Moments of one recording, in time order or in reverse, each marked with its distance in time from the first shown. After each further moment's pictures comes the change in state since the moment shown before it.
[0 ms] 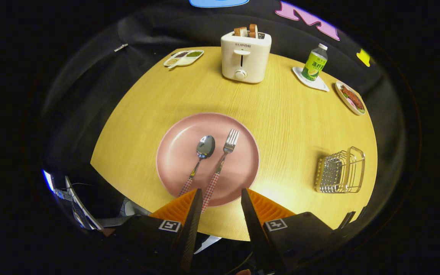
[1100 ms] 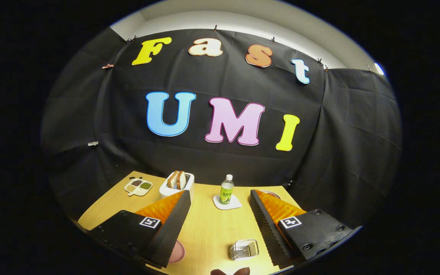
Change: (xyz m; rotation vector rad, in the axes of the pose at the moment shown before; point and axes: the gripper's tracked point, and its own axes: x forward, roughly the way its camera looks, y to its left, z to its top) arm -0.295 -0.119 0.160 0.061 -0.974 -0.345
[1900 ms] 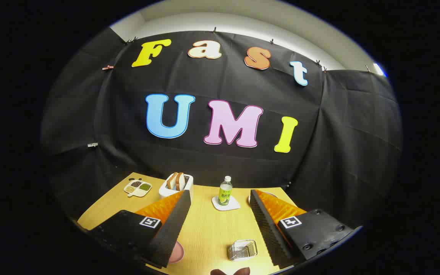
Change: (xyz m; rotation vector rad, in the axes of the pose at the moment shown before) arm -0.010 -0.015 0.013 0.000 -0.057 -0.048
